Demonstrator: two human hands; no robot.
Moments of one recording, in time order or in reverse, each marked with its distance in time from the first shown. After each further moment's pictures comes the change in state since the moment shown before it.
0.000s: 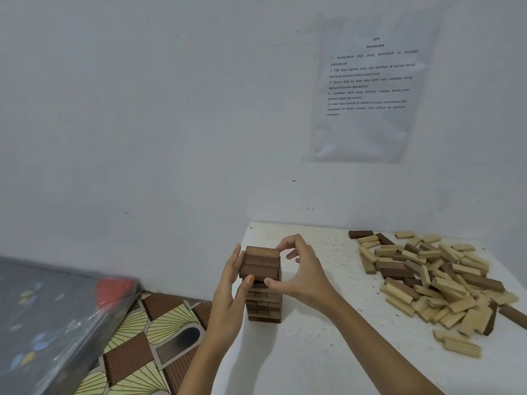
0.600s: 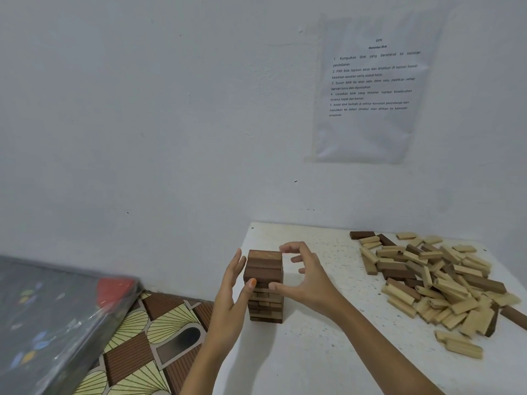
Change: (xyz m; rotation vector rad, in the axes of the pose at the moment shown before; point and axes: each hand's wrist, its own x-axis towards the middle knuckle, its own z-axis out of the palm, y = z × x) left_hand -0.005 -0.003 -0.001 -0.008 -0.005 -0.062; right_hand -0.006 0.010 -0.004 -0.039 -0.071 0.067
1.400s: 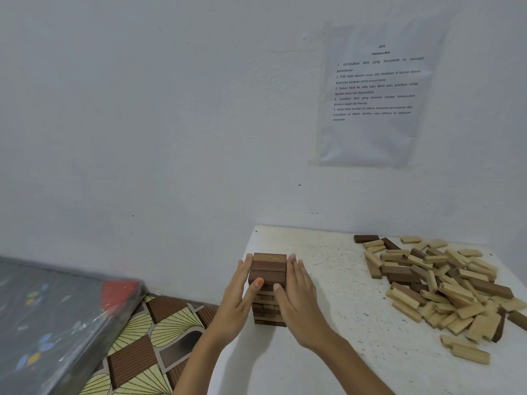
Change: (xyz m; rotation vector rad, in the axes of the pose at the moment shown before) left_hand 0.016 -0.003 -0.009 0.180 -0.231 -0.053; right_hand -0.023 -0.006 0.043 -0.291 -0.057 0.050
